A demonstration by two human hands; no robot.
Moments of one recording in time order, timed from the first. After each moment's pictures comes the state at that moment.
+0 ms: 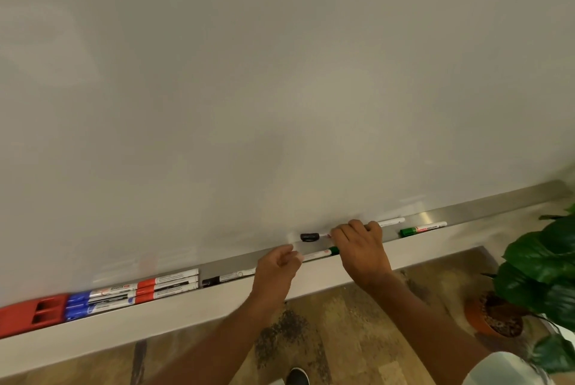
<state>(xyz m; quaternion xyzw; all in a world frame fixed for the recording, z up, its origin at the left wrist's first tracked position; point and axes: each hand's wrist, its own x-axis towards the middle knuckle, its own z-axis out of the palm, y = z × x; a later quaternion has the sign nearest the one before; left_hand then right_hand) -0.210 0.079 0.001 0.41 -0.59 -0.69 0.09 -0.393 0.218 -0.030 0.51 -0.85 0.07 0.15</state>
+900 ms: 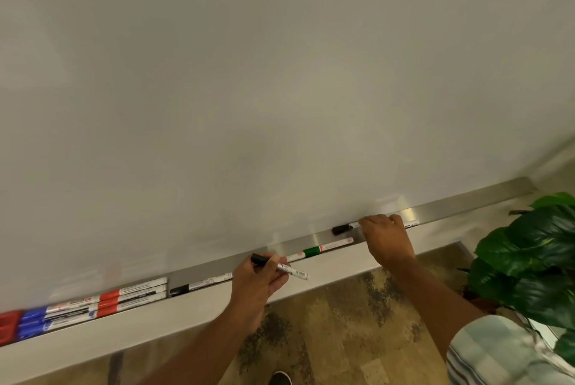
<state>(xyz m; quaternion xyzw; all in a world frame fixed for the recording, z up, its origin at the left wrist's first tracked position) -0.228 0.096 -0.018 0.40 -0.40 -0.81 0.15 -0.491 0.287 -0.008 0.40 -0.91 -0.07 0.04</state>
